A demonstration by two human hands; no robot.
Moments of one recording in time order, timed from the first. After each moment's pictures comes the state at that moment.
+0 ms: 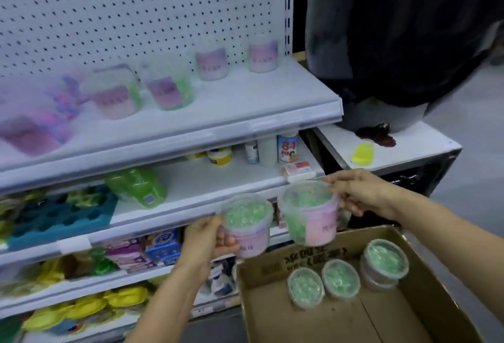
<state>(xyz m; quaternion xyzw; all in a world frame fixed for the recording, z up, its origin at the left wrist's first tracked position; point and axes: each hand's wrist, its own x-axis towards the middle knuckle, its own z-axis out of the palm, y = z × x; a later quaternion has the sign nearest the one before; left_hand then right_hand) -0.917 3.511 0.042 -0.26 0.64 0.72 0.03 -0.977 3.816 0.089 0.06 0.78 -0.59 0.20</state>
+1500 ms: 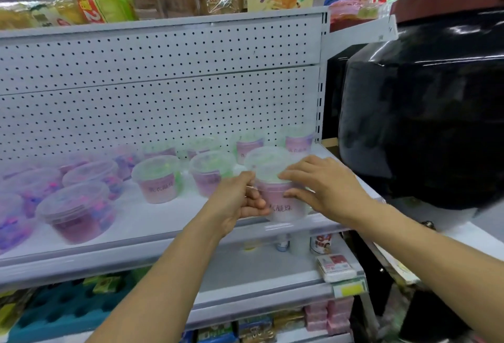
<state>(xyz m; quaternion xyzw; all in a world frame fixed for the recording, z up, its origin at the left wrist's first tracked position) -1.048 3.490 0.254 -0.06 0.67 0.74 0.02 -1.073 3.686 0.247 -0.39 0.84 -0.09 -0.36</state>
